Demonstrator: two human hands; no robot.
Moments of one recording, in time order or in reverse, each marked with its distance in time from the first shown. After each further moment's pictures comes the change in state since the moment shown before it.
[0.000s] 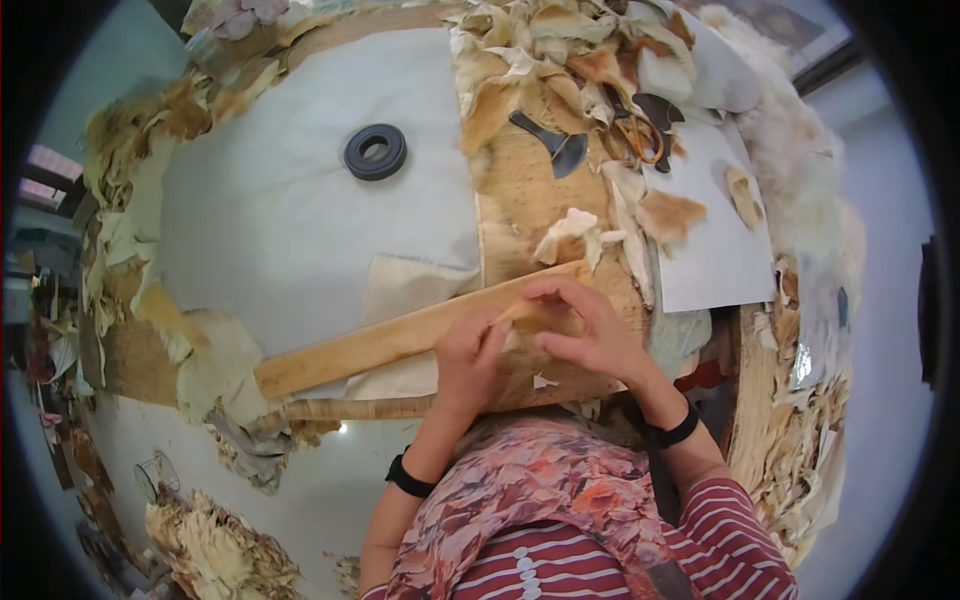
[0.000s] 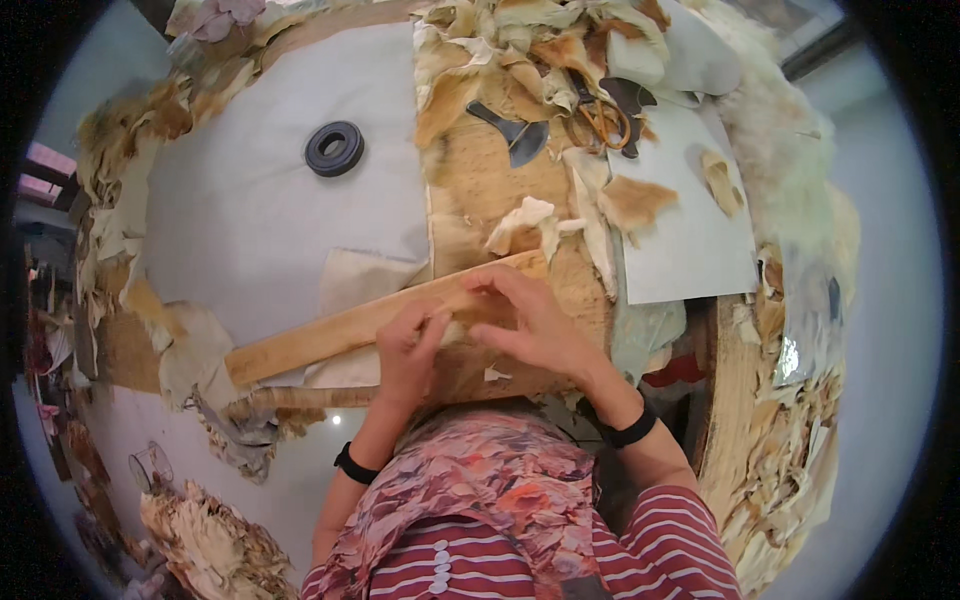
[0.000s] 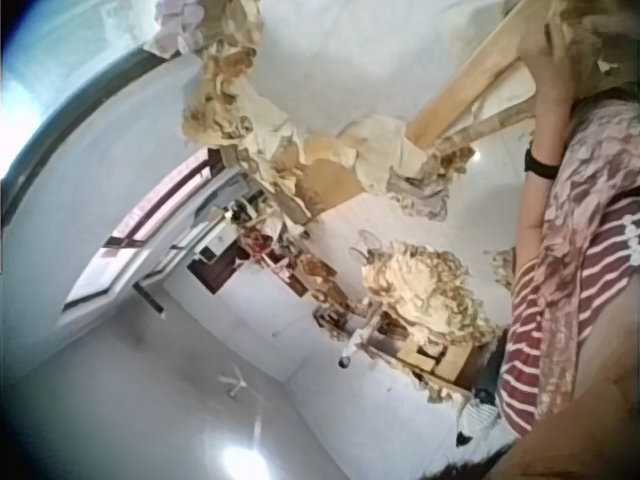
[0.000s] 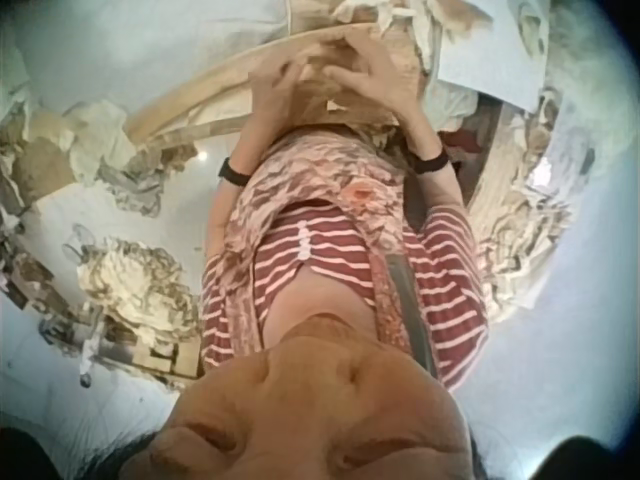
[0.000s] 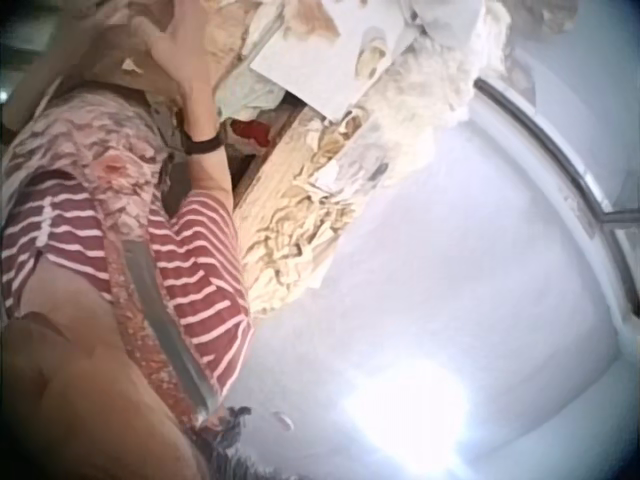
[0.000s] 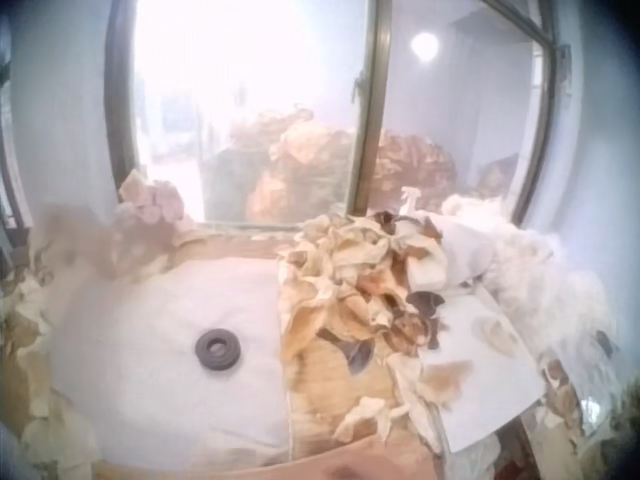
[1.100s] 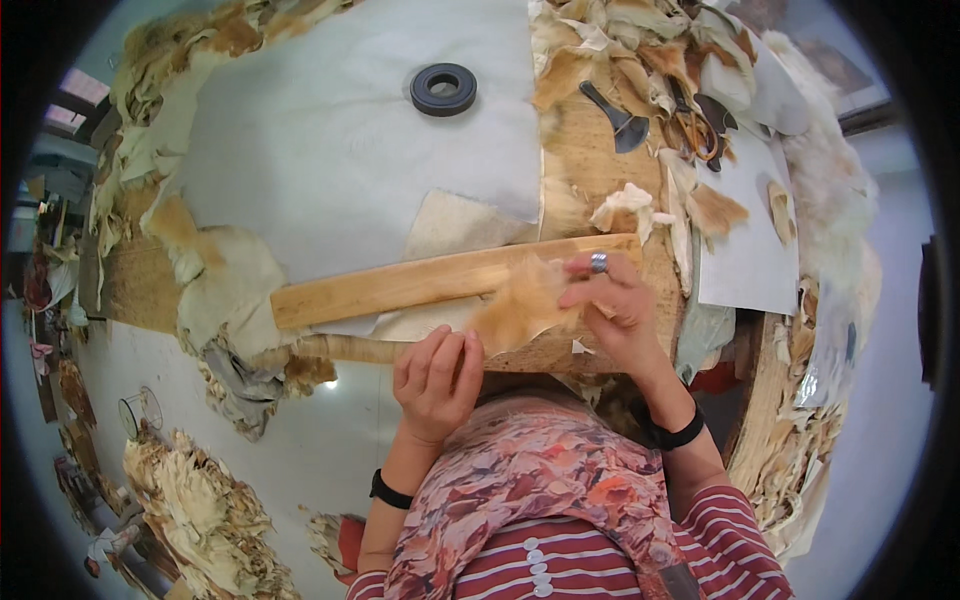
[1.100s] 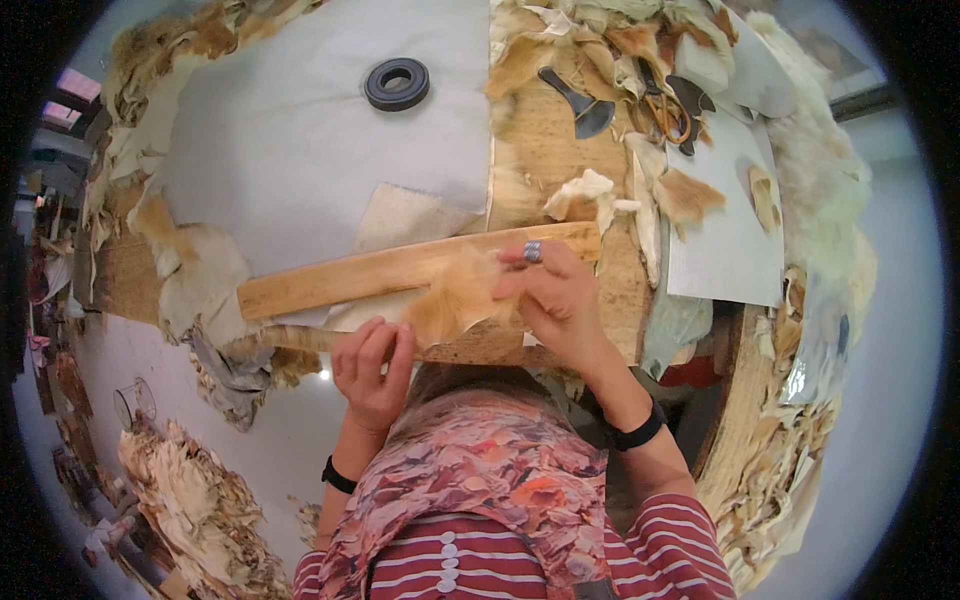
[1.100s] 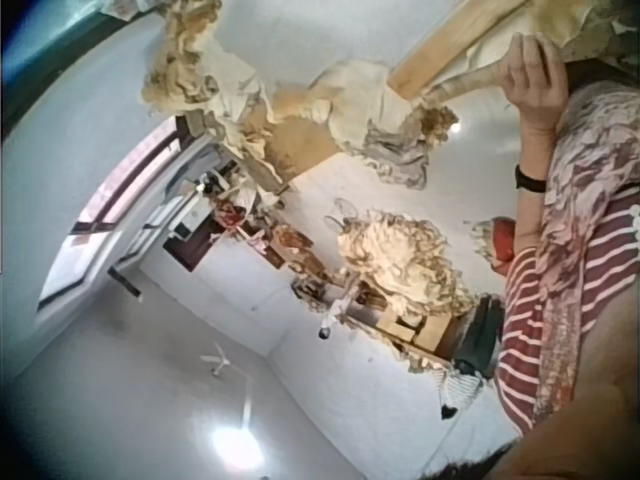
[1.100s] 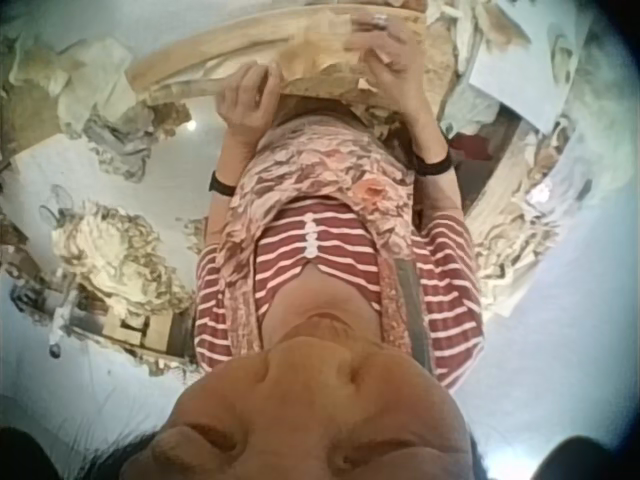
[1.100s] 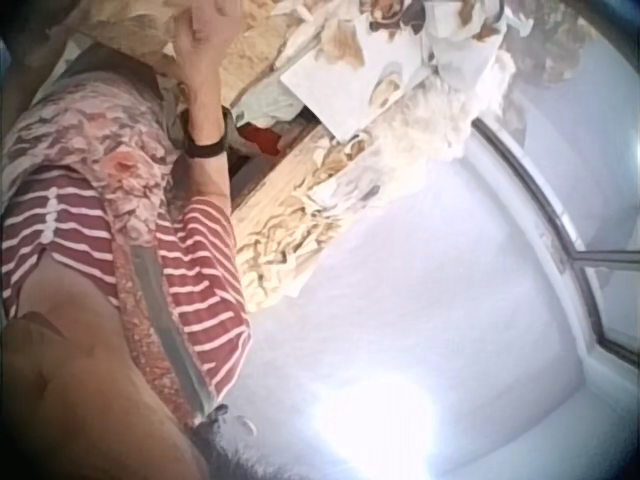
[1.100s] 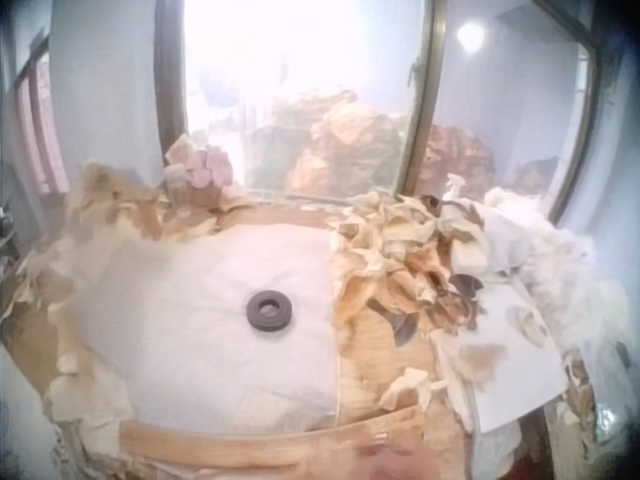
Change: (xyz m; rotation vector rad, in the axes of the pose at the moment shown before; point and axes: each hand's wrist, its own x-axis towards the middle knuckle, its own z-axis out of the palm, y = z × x) left_hand -0.085 0.004 -0.063 0.690 0.340 0.329; right_hand -0.006 0.003 0.041 -0.193 0.120 -0.246
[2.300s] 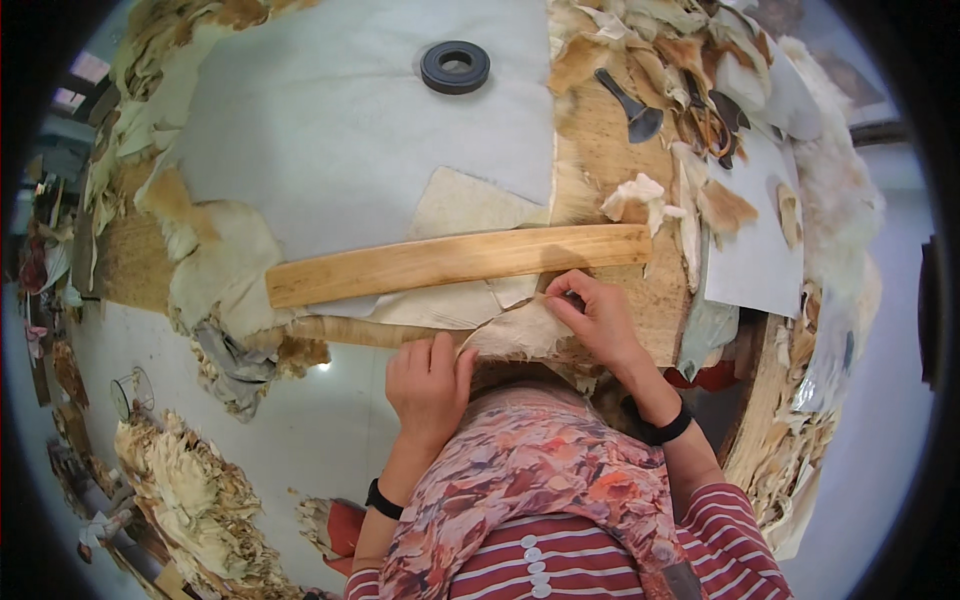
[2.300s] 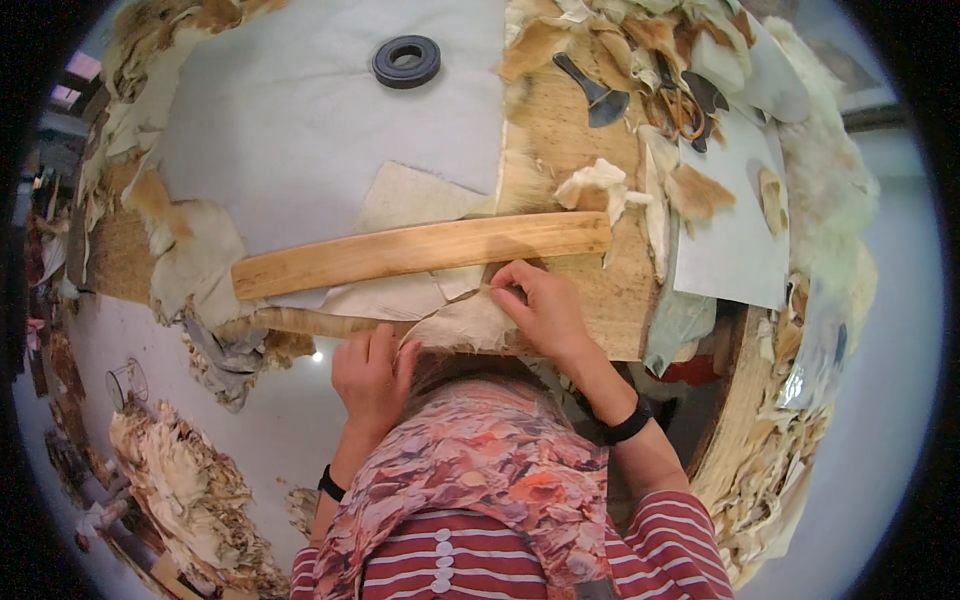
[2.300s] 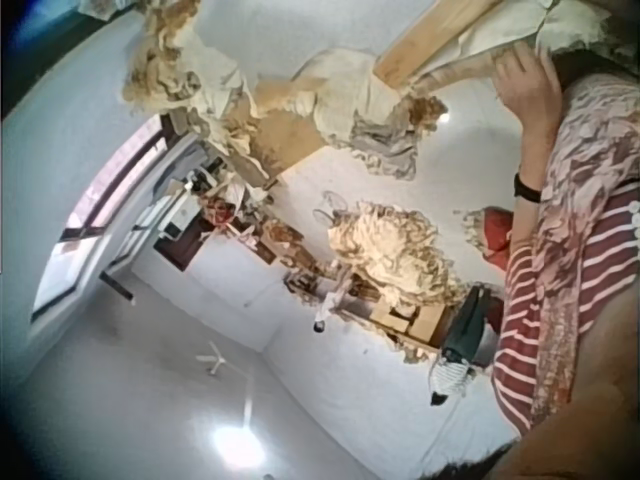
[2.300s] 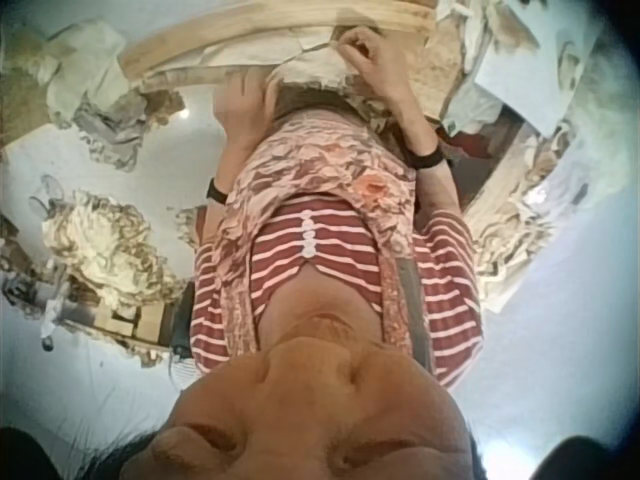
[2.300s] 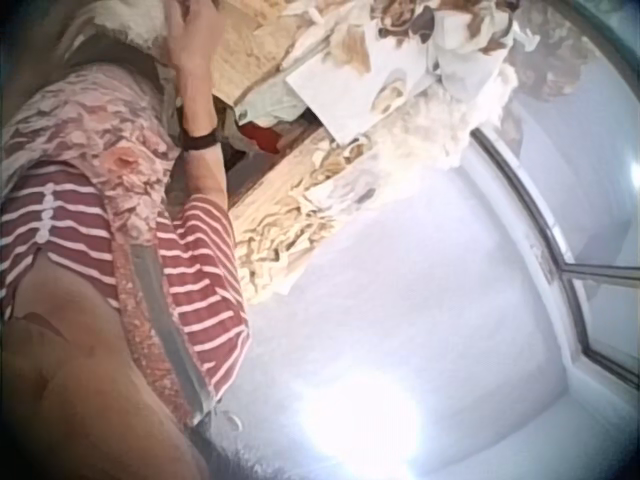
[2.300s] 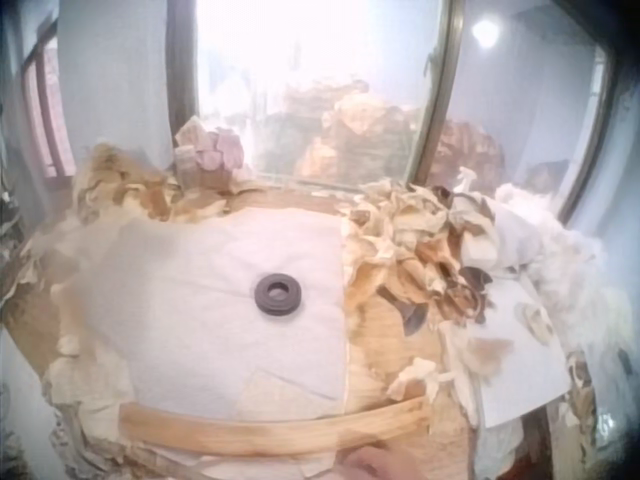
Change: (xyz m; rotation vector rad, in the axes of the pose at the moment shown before) left_hand -0.023 0.011 -0.009 -0.110 -0.355 -0.446; right_hand -0.018 0.012 0.030 -0.057 -0.201 0.516
